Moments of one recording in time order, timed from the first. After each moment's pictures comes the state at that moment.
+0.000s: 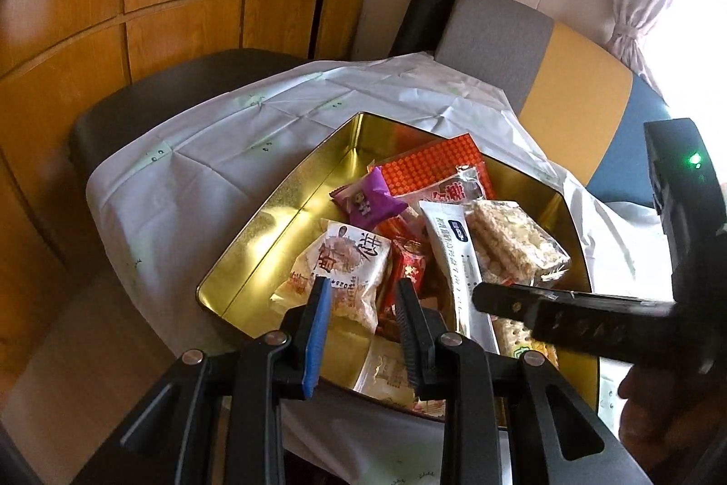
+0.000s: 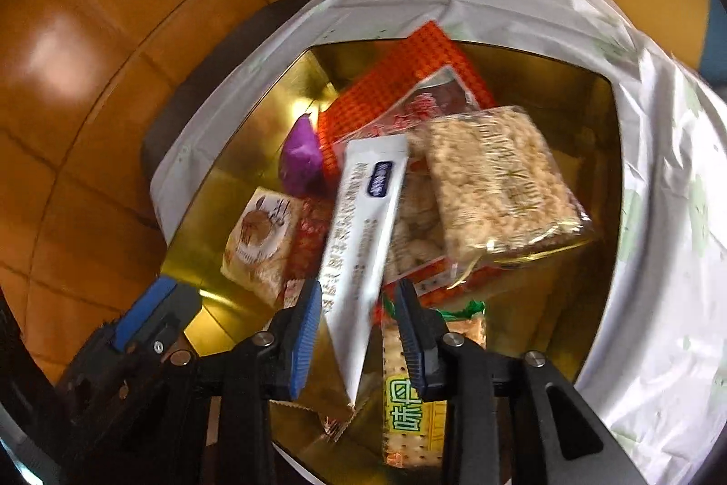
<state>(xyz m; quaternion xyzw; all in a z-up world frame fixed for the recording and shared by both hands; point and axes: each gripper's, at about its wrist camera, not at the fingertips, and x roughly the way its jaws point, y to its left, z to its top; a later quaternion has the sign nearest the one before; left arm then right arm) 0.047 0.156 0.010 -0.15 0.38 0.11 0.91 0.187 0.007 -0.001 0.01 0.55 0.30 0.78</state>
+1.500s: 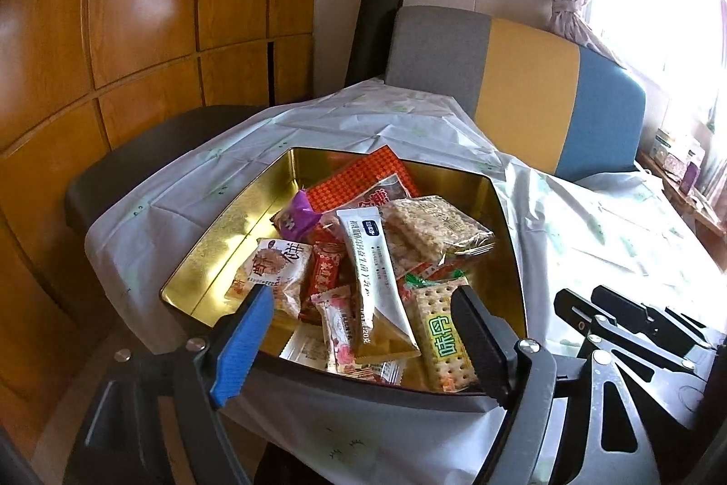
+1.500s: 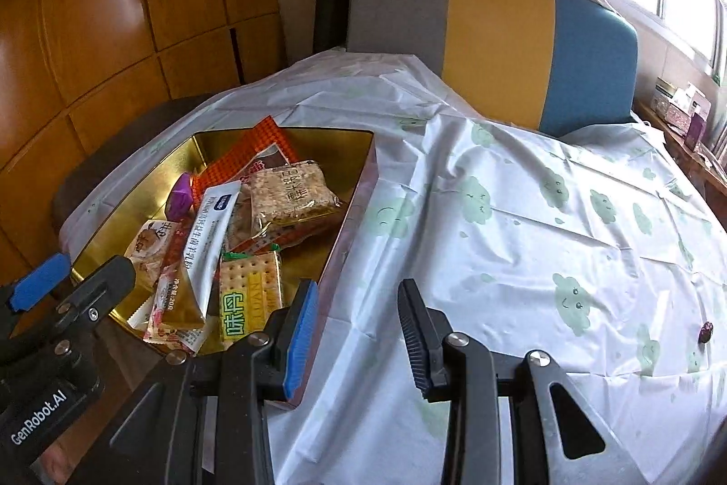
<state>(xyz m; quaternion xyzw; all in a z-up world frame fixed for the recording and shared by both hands) 0.018 0.075 0.036 -0.06 0.33 0.08 0.94 0.086 -0.104 0.035 -0.02 0.39 0.10 0.92</state>
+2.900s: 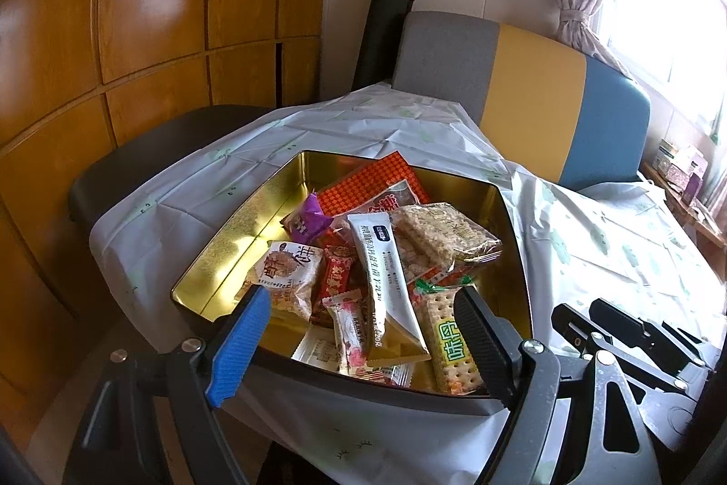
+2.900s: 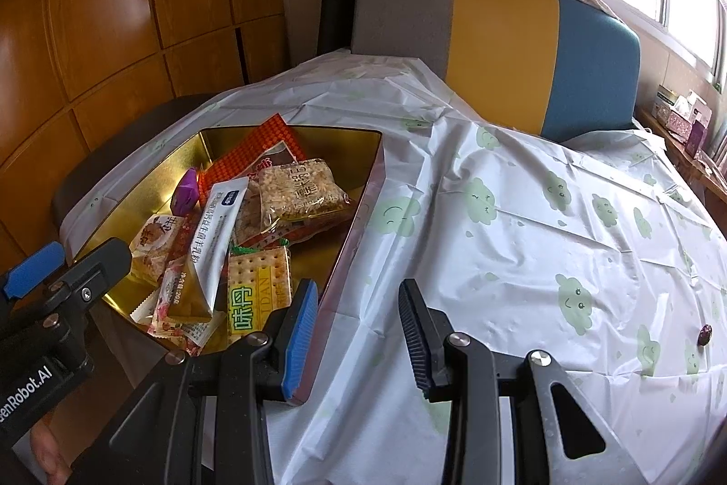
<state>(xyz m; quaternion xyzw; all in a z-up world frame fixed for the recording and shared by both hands) 0.015 0.086 0.039 -0.08 0.33 0.08 0.94 0.080 -0.098 0.033 -0.03 0.38 0.11 0.92</state>
